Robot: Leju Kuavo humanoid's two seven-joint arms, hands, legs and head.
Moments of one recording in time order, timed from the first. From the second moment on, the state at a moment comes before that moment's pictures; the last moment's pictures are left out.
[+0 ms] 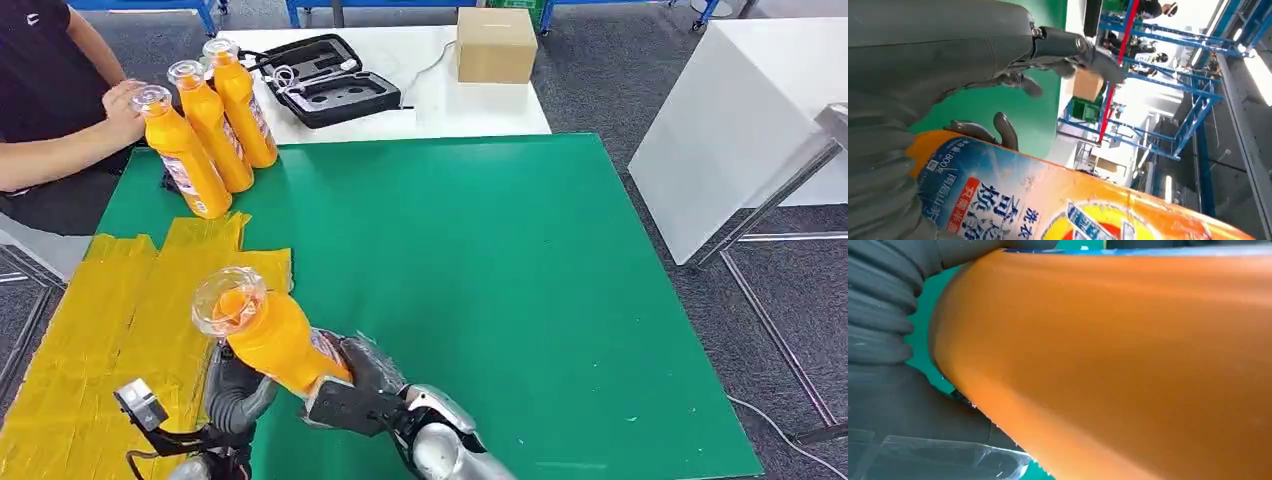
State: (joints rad) left arm 0.09 -0.25 0.00 -1.38 0.13 -0.33 -0.48; right arm -0.16 0.24 0.68 -1.17 0.53 0.06 -0.23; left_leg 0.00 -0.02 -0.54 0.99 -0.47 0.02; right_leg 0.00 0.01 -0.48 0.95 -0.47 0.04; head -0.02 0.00
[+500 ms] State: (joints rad) left arm 0.09 -0.25 0.01 -1.38 0.11 -0.36 -0.49; right arm -0.11 0.20 0.67 -1.22 0.55 0.05 -0.23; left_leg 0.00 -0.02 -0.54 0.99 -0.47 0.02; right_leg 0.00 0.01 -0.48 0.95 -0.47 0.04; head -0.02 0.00
